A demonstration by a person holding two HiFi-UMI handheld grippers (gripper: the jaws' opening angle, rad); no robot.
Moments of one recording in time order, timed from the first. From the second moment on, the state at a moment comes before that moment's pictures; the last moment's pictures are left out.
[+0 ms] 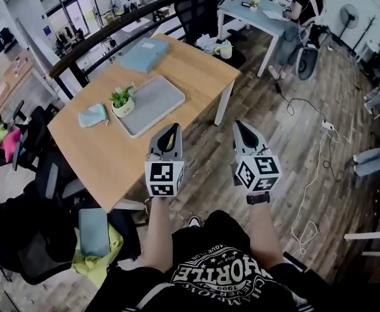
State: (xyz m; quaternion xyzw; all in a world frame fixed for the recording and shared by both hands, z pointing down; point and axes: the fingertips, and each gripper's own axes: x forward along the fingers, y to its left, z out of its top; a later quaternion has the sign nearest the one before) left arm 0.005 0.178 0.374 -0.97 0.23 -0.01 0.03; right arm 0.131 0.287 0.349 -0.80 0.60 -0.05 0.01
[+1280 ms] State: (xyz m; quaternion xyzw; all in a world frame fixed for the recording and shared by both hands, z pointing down) left arm -0.013 -0.015 0.385 -0.88 0.46 -0.04 -0.02; right arm 0.133 0.001 0.369 -0.59 0.80 -0.09 0.01
